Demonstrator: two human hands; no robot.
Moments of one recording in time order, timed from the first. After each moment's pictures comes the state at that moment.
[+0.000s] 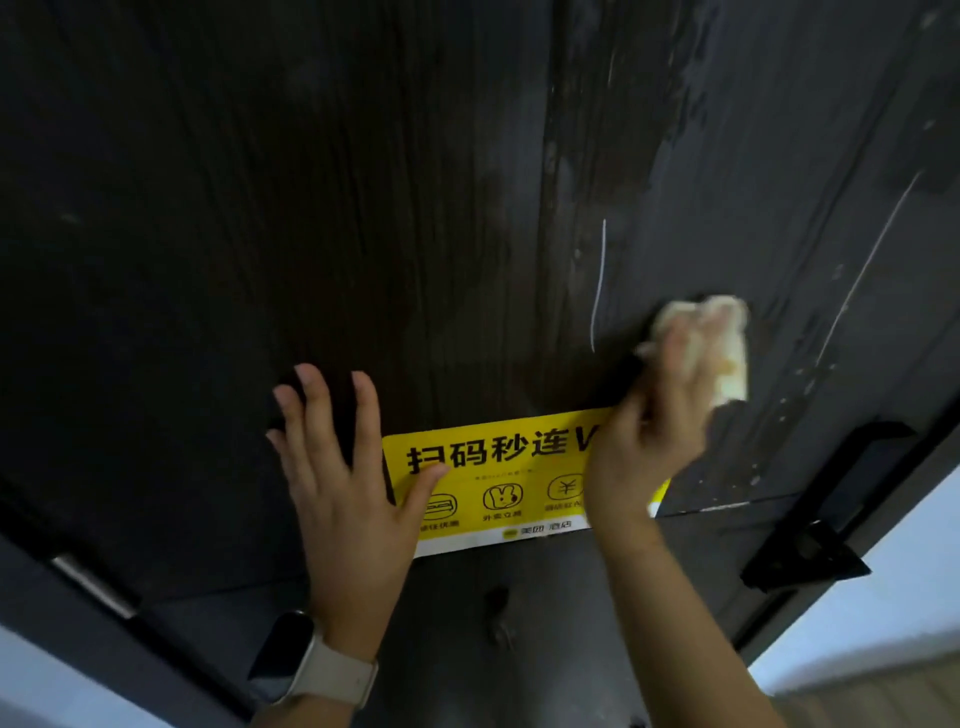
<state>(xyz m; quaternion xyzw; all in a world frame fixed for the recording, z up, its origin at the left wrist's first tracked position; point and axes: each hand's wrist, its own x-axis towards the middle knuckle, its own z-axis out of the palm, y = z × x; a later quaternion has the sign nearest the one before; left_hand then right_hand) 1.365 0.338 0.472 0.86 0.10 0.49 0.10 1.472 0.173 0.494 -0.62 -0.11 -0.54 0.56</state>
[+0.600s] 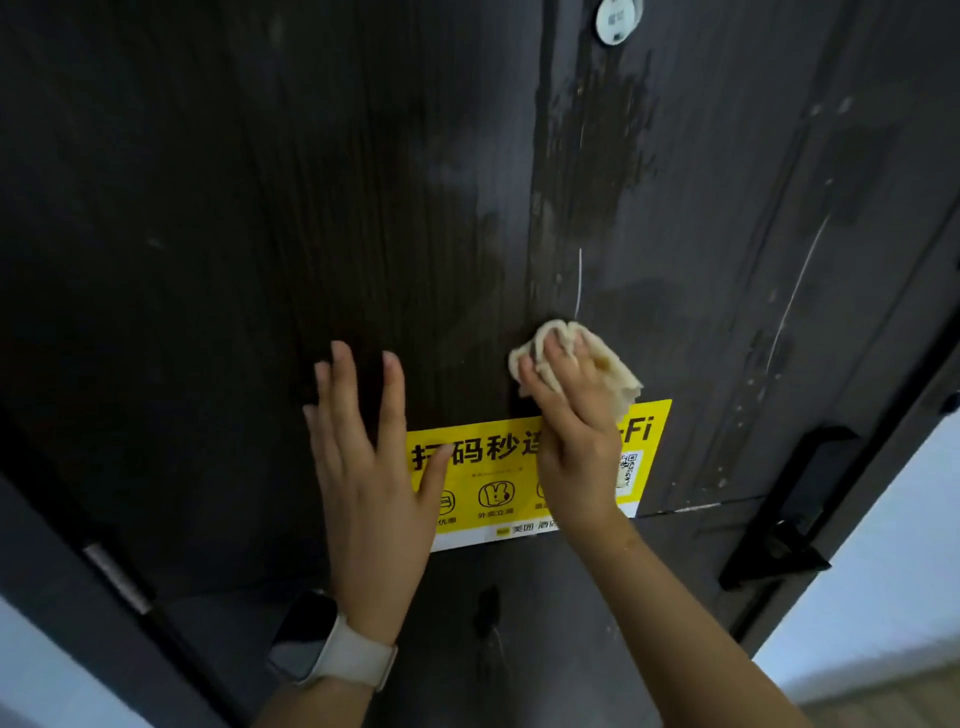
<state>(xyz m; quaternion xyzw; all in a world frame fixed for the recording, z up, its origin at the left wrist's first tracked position) 1.347 0.314 0.504 0.87 0.09 0.46 0.14 1.450 0.172 0.494 -0.72 -0.35 -0.44 0.41</state>
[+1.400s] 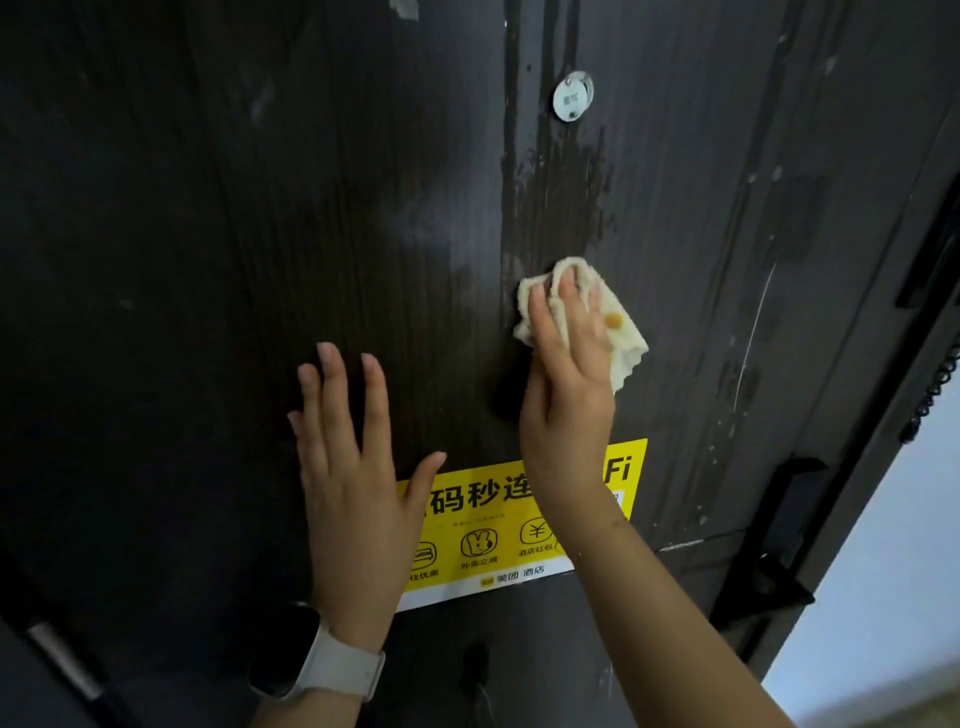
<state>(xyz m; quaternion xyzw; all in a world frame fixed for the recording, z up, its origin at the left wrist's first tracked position) 1.370 0.319 0.527 0.87 0.09 0.48 0.11 1.454 0.183 0.567 -0.71 -0.27 -0.47 0.45</state>
